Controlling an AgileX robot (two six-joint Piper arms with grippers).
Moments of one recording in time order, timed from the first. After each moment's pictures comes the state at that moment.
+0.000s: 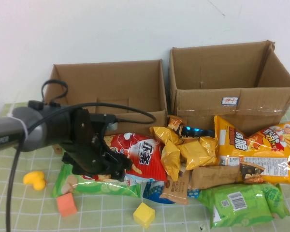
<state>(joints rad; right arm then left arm) -0.01 -0.01 0.02 0.00 0.42 -0.04 -0.37 1.90 -1.17 -0.18 0.61 -0.11</state>
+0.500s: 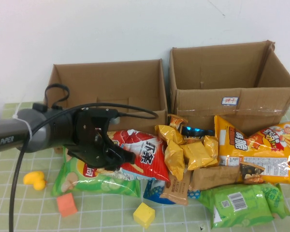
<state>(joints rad) -0.01 -0.01 0.02 0.00 0.42 -0.04 -0.37 1.94 -1.17 -0.23 0.45 -0.05</state>
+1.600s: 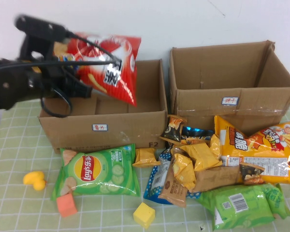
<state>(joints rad) -0.01 -0.01 0.02 0.00 0.42 -0.04 -0.23 1.53 -1.17 -0.11 0.28 0.17</state>
